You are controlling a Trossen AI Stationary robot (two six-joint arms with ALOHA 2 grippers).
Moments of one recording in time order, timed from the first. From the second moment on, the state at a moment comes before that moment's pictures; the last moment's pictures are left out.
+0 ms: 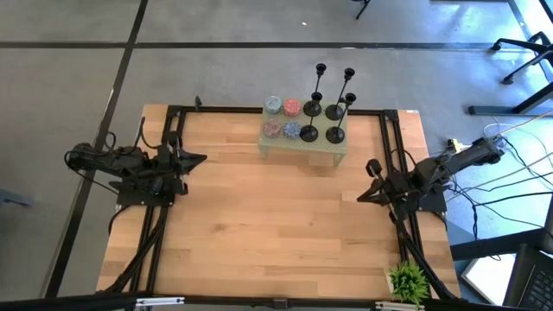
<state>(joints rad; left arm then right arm) -0.27 0.13 0.37 -0.18 -0.53 0.07 0.46 0.34 0.38 -0.09 0.10 0.07</state>
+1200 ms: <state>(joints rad) -0.25 0.11 0.06 0.28 -0.47 0.18 0.46 0.12 0.10 0.05 0.02 -0.14</state>
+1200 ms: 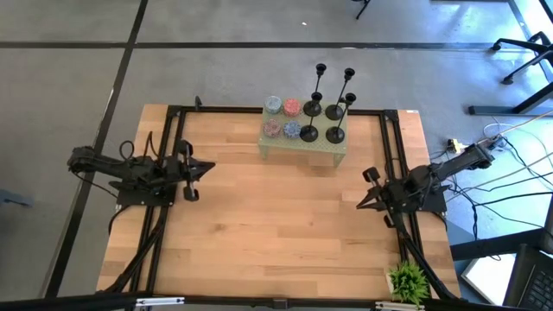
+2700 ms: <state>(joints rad) 0.02 0.11 0.01 0.23 -0.35 0.13 0.39 0.11 0.01 0.09 0.05 -0.23</state>
